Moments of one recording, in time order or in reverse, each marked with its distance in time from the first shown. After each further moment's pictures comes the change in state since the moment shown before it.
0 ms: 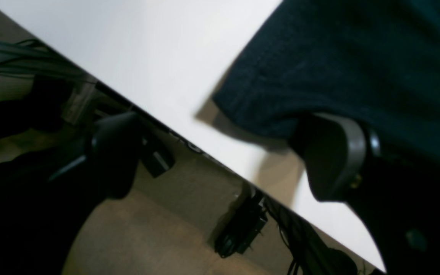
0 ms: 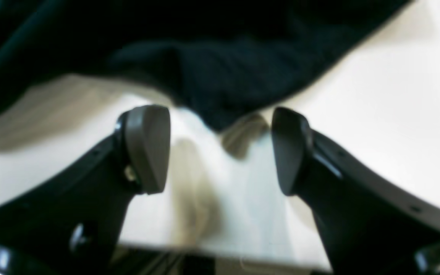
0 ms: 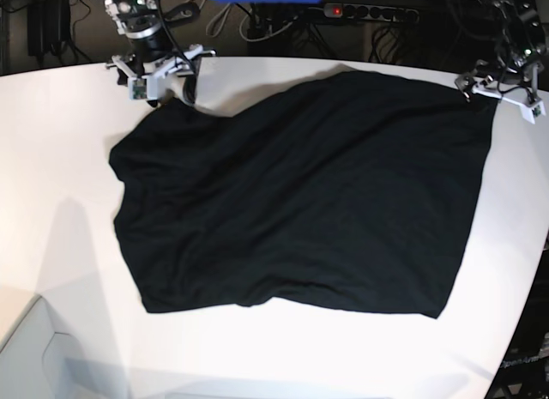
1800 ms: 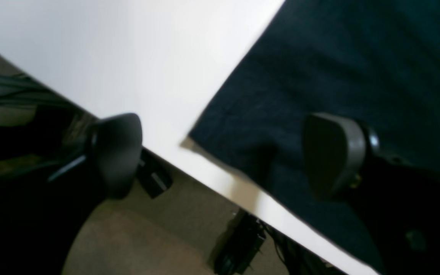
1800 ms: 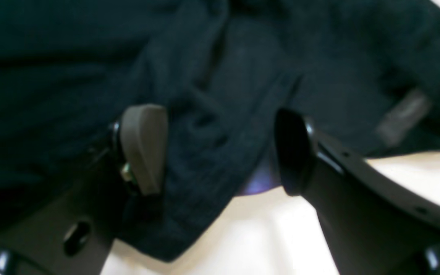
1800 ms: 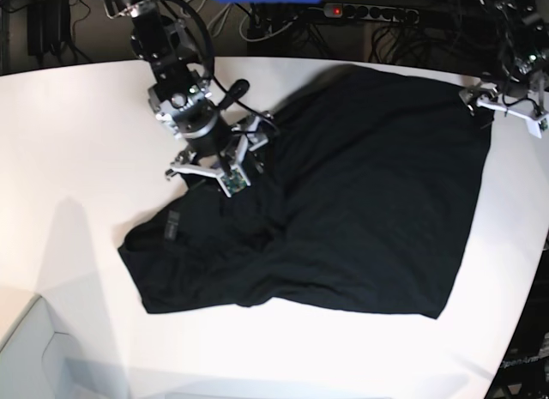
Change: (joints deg) left arm -1.6 0.2 -0.2 5.5 0.2 0.0 1.1; right arm 26.4 3.6 -22.3 -2.4 -13.5 0.7 -22.8
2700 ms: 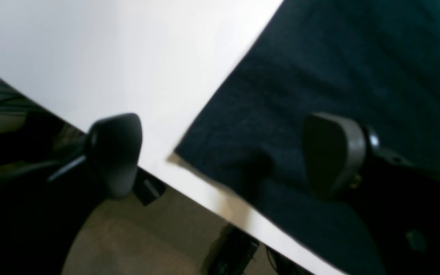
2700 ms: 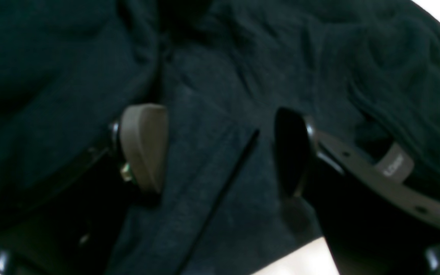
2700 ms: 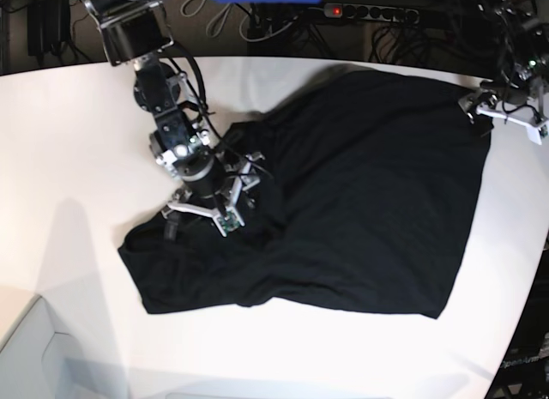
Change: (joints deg) left arm -1.0 0.5 -0.1 0.0 -0.2 0.0 -0.3; right arm 12.8 -0.2 1.9 -15.7 0.3 0.0 4.7
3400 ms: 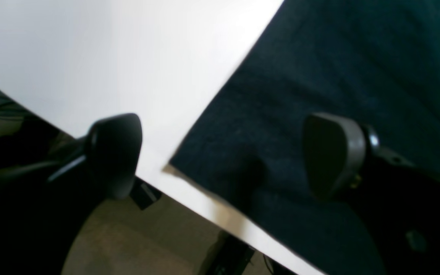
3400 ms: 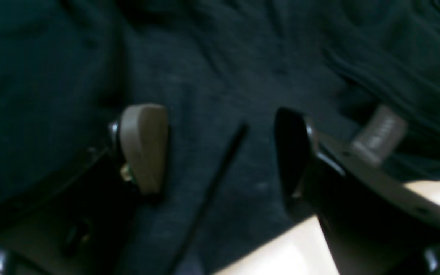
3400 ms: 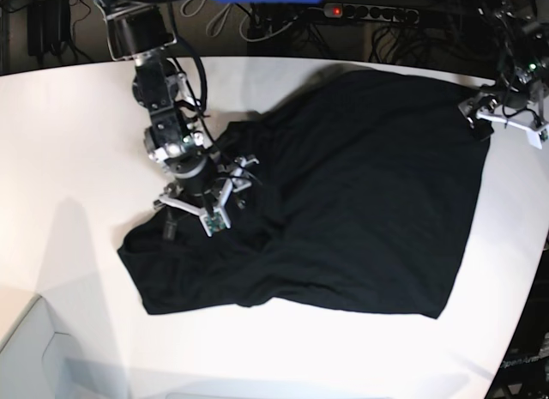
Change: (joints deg) left arm -1.2 0.0 0.2 0.0 0.0 0.0 0.0; right arm -1.4 -2.4 5.1 -0.1 -0.1 0.0 0.0
